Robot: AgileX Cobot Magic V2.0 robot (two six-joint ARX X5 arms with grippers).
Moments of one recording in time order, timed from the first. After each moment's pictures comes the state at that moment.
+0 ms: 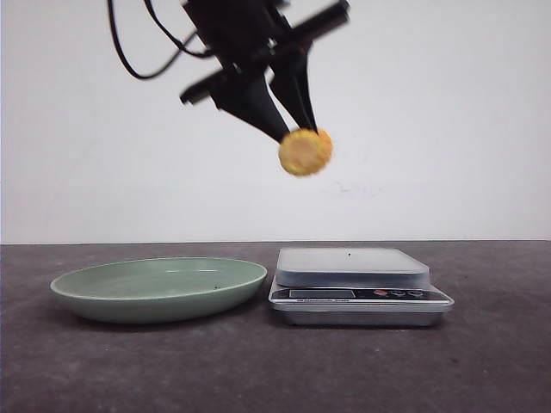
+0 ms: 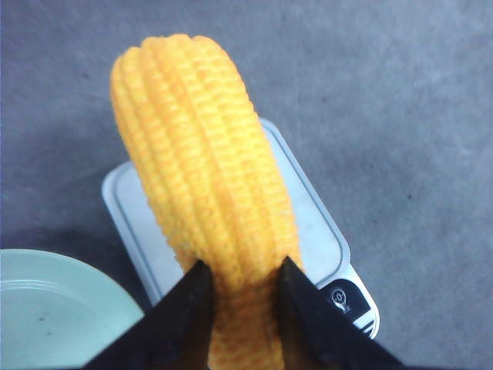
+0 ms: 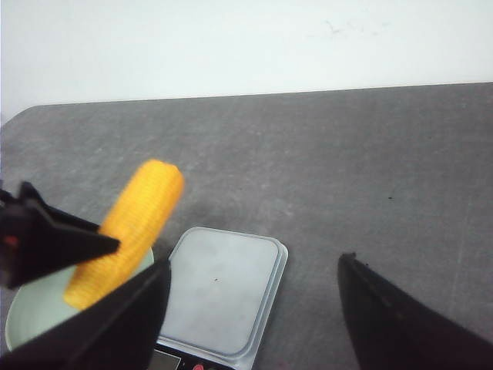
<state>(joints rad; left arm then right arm) -0.76 1.69 1.40 -0.44 0.02 -0.28 0.08 0.68 0.85 -0.48 -0.34 0.18</state>
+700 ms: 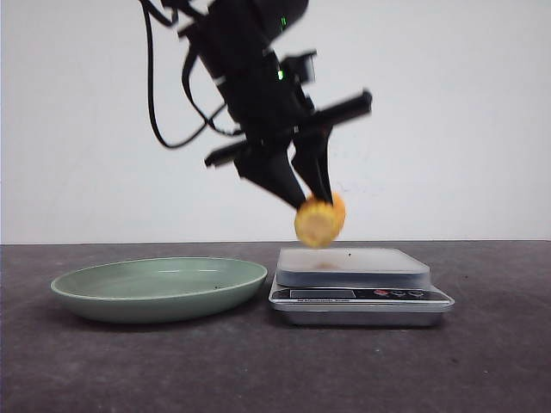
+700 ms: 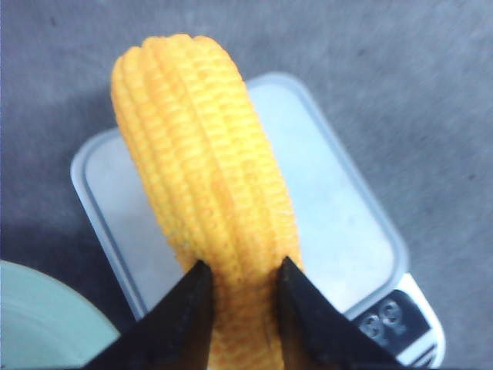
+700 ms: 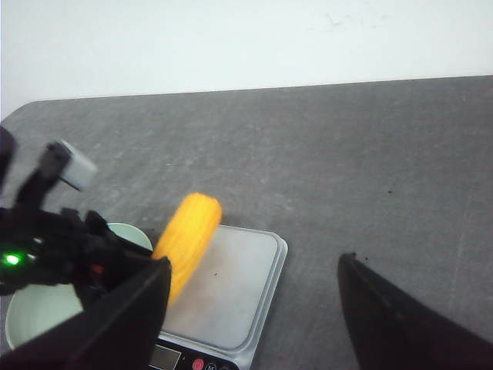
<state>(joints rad) -0.76 1.87 1.40 -0.35 0.01 -0.28 0.08 0.68 0.85 -0.50 -0.34 0.18</state>
